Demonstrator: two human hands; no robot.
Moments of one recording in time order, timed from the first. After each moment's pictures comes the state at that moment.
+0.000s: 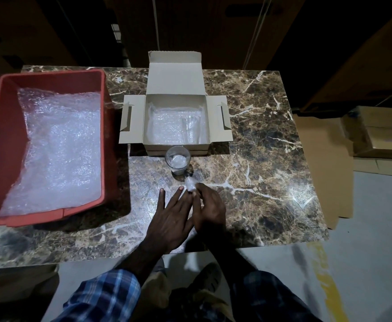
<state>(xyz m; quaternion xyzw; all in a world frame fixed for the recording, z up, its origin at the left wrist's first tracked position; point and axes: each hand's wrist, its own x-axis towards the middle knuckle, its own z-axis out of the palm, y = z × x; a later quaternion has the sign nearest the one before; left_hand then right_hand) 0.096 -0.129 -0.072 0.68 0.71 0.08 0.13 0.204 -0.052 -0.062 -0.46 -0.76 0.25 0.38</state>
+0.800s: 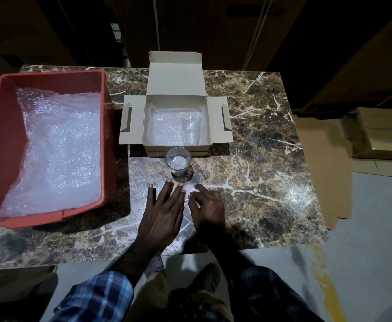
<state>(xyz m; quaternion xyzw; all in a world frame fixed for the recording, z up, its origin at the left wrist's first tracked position) 0.079 -0.132 -0.063 0.68 0.73 0.11 0.03 0.205 -0.042 -0.073 -0.45 -0.80 0.26 0.28</state>
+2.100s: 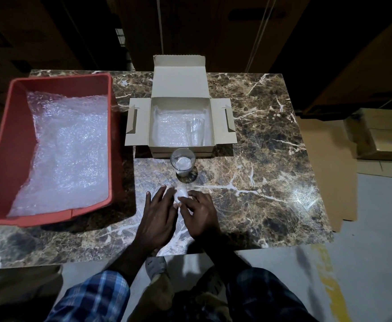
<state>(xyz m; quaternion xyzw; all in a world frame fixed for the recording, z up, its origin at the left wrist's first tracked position) 0.067 -0.143 -0.062 0.53 0.77 0.29 0.21 0.191 -0.065 -0.071 -0.42 -0.81 0.32 0.25</state>
